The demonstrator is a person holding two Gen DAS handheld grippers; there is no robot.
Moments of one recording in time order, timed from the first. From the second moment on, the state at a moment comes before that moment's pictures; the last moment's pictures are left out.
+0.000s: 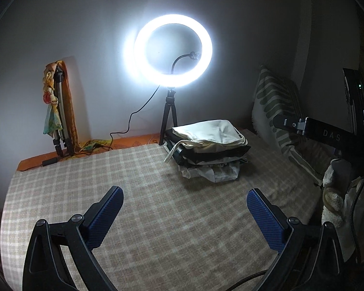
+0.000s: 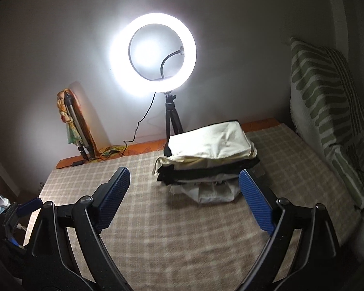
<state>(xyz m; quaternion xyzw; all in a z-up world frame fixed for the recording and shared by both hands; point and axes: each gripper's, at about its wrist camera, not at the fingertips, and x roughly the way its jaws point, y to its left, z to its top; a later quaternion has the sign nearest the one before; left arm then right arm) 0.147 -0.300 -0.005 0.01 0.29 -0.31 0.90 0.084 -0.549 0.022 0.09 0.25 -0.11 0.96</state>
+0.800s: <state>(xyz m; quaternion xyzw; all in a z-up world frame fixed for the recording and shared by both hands) 0.102 -0.254 -0.033 0.04 0.28 -0.28 0.92 0.037 -0.498 -0.040 0.08 0.22 -0.17 0.96</state>
